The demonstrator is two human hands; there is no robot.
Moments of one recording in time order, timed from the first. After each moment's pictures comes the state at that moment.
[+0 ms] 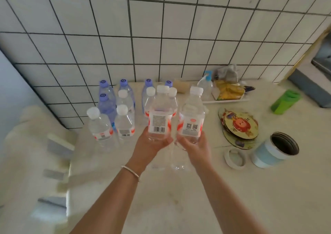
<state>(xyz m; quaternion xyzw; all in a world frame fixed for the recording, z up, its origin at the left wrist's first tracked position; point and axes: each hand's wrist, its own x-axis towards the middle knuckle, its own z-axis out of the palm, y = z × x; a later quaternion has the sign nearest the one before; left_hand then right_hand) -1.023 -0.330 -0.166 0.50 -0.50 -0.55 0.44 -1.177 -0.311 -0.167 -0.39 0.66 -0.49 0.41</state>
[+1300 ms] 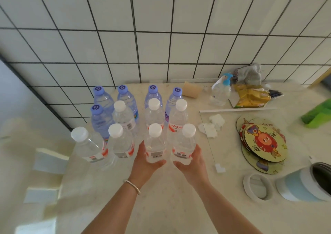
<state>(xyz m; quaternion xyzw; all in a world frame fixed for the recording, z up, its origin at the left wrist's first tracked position) -1.012 -0.405 -0.284 0.62 -0.50 -0.47 0.37 -1.184 -0.386 -0.248 -0.47 0.73 -0.30 0.40</state>
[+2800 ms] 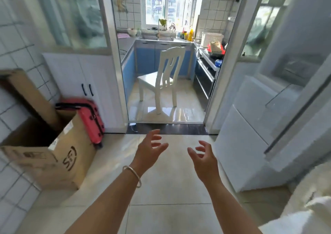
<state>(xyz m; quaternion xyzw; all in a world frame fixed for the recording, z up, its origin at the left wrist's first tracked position) -0.825 0.442 -0.121 0.82 -0.01 0.02 0.57 -0.857 0.261 -0.118 -0.84 0.11 -0.07 0.53</state>
